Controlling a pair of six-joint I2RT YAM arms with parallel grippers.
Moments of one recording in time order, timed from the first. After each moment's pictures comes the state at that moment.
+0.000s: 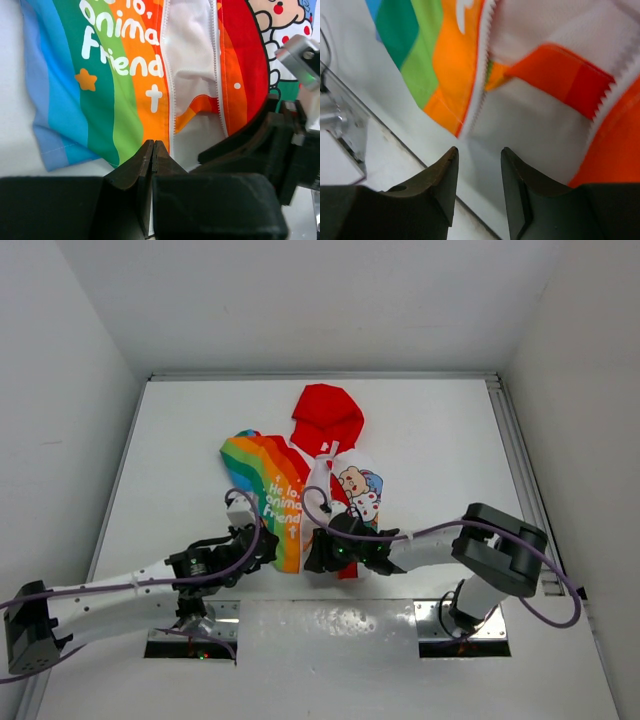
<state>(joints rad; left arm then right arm) -1.08 0.73 0.36 -0.34 -0.60 -0.93 1.07 1.59 0.52 0.31 -0.06 0.83</state>
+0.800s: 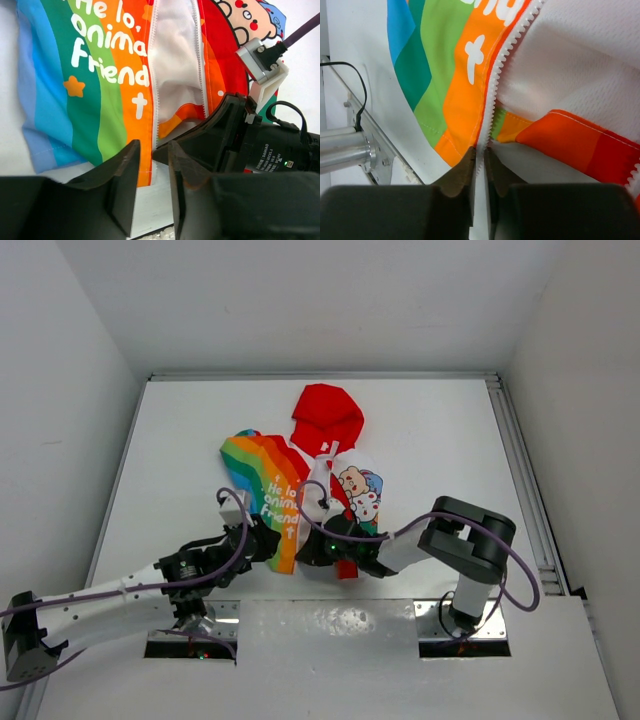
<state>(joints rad) -1.07 0.62 0.36 -0.36 -0.59 -0.92 1.07 1.78 0.51 0.67 -0.01 0.96</state>
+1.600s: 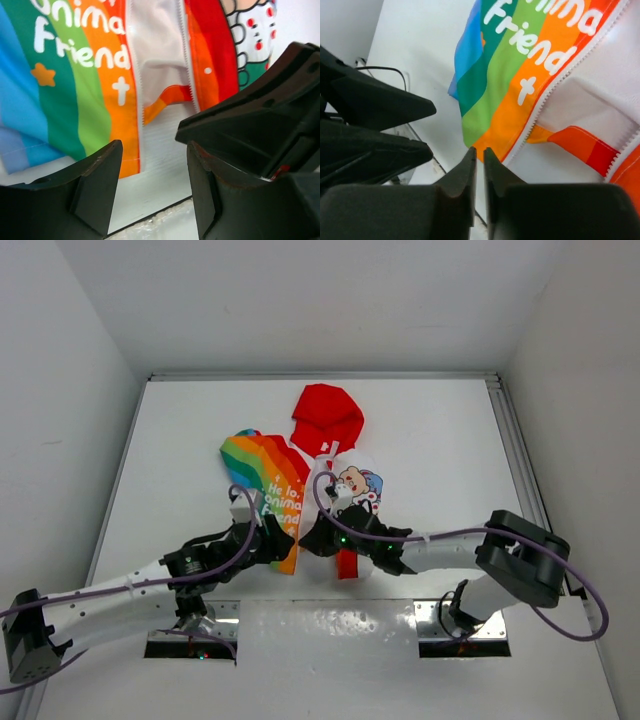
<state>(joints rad) -1.03 0.68 0.37 -0.31 -0.42 -0.88 1.05 1.49 0.48 0.56 0.02 0.79</state>
